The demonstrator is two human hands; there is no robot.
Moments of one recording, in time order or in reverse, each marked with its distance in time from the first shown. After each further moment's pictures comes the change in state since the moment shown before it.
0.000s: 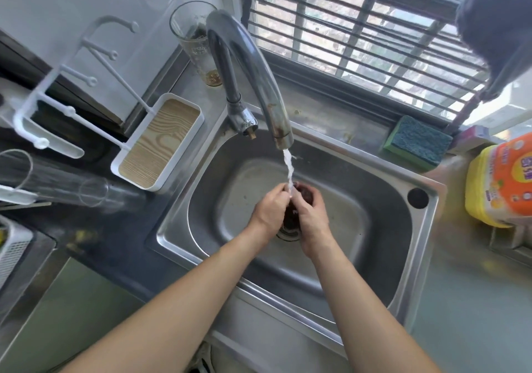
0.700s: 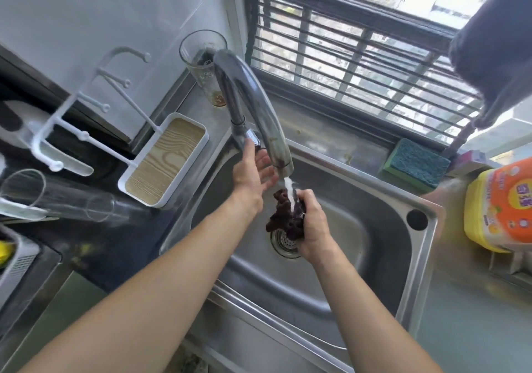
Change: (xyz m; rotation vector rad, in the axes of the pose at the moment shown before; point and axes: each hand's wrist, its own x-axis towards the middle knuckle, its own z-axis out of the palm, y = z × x) left_hand 0.039 0.090 -0.035 -0.628 0.347 -0.177; right_hand 0.008 -0.033 0.016 0.225 -0.195 0.108
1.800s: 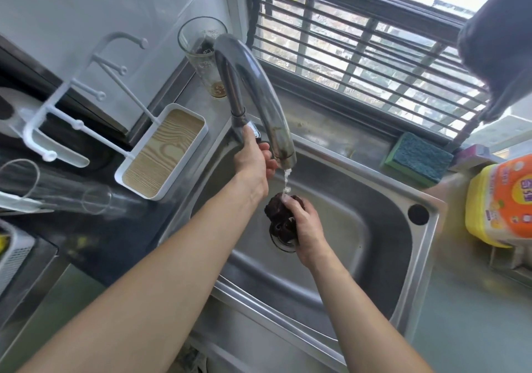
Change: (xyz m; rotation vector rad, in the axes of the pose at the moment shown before) left_hand -0.006 0.017 0.012 0.037 0.078 -0.063; right_hand 0.001 0.027 -0.019 -0.240 0.070 -0.051
